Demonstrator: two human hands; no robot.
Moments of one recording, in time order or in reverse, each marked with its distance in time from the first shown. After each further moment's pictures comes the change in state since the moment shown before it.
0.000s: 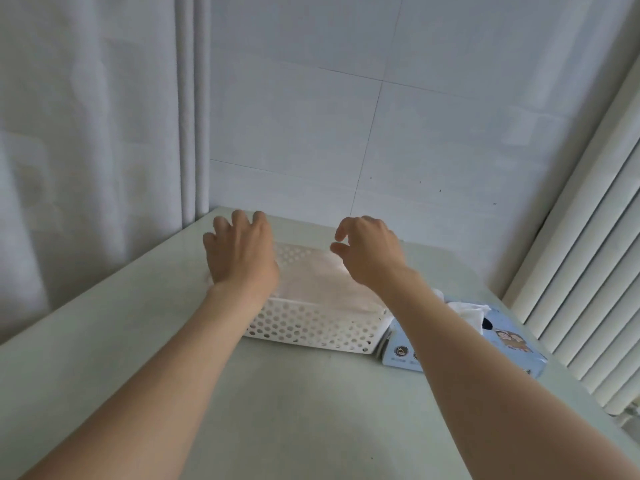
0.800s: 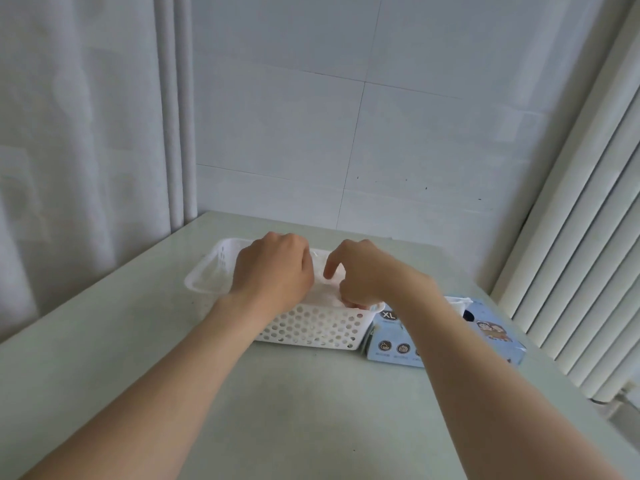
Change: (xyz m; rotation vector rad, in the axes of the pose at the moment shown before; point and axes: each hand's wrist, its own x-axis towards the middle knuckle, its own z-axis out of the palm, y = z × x) left_hand -0.025 0.040 -0.007 -0.214 -0.026 0.331; right_hand -0.039 0.008 -0.029 0.048 -0.406 0.008
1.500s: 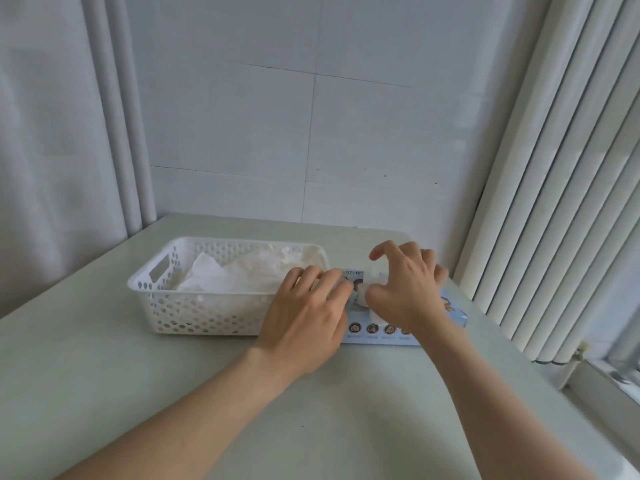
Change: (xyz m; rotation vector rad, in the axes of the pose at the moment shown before) left_hand -0.060 0.075 0.070 0.057 0.183 0.565; right_hand -0.071 0.107 0.035 0.130 0.464 0.293
